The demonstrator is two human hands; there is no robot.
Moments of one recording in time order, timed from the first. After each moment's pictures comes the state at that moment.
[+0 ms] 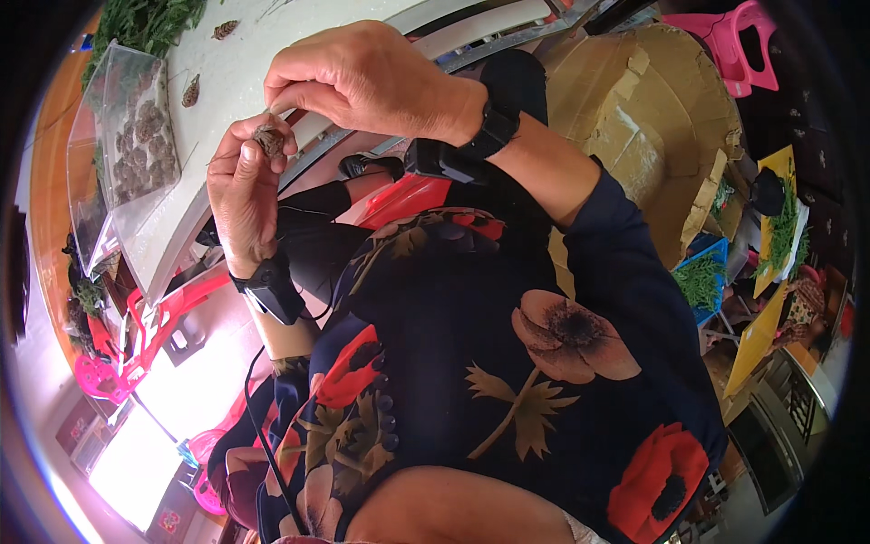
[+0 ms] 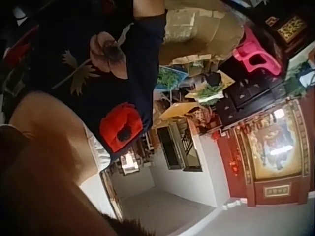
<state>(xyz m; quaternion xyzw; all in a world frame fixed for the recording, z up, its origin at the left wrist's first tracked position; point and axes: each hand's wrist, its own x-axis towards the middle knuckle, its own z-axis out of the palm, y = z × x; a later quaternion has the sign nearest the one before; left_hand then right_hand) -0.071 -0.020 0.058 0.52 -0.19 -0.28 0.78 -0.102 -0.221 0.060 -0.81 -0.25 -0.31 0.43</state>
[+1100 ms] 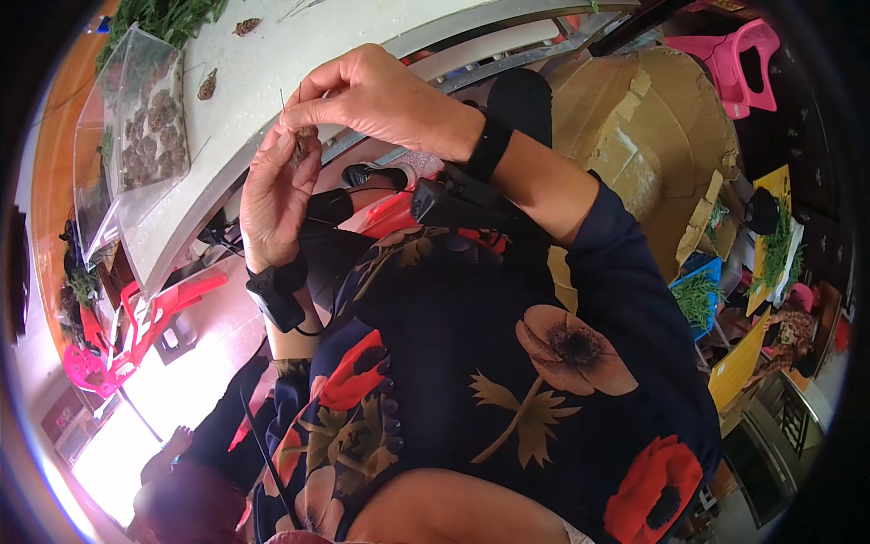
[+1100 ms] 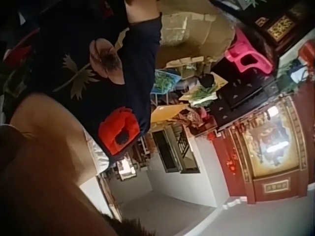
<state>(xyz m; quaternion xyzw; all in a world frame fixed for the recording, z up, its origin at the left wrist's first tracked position) -0.073 -0.018 0.043 0.36 -0.04 -0.38 0.85 -0.106 -0.201 0.063 -0.63 -0.06 0.04 0.77</state>
